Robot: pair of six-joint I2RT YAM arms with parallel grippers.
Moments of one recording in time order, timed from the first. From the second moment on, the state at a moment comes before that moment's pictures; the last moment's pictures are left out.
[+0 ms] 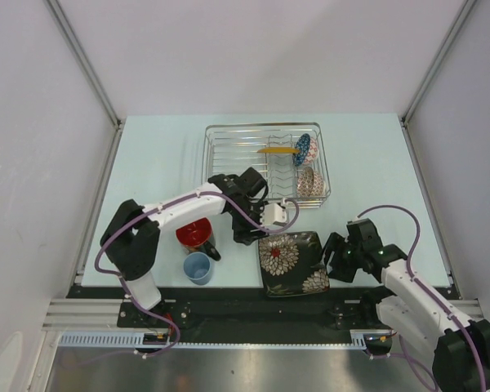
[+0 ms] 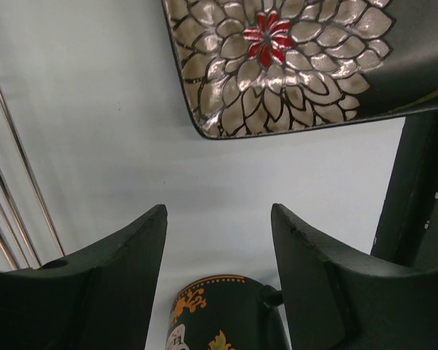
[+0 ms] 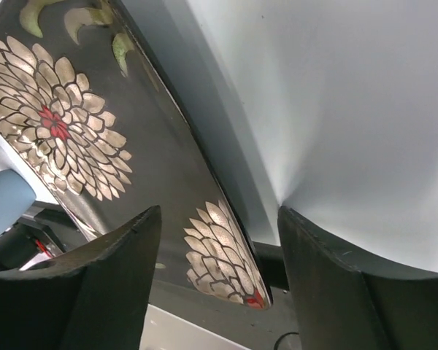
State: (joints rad) left arm -0.79 1.73 1.29 -0.84 0.33 0.73; right arm 0.34 0.81 0.35 -0.62 -0.29 0.82
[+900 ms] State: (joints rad) left arm -0.90 1.82 1.16 -0.67 0.25 0.73; right arm 0.31 0.96 0.32 -0.38 -0.41 0.82
